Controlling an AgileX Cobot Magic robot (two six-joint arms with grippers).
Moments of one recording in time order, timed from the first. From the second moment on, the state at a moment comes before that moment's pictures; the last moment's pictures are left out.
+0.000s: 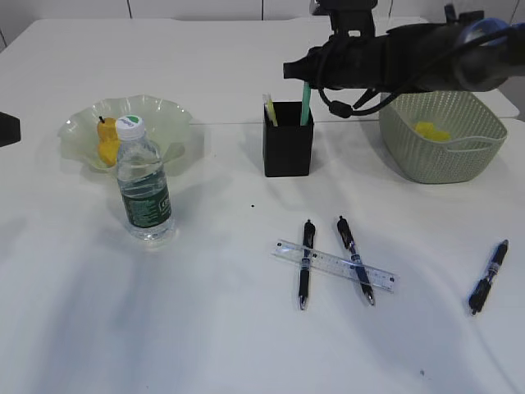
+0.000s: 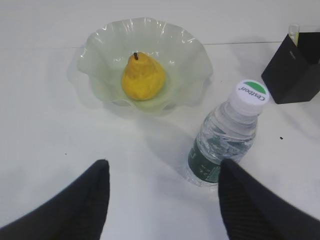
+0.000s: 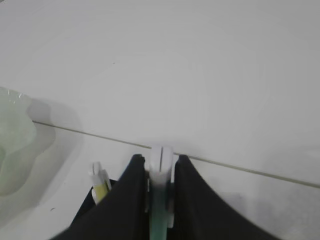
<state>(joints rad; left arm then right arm) -0.20 1.13 -0.69 -0.03 0.20 -0.14 0.25 2.23 -1.73 1.65 0.11 -1.61</state>
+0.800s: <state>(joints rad) -0.20 1.13 -0.69 -0.03 0.20 -0.14 0.25 2.29 -1.75 1.69 0.14 -1.62</state>
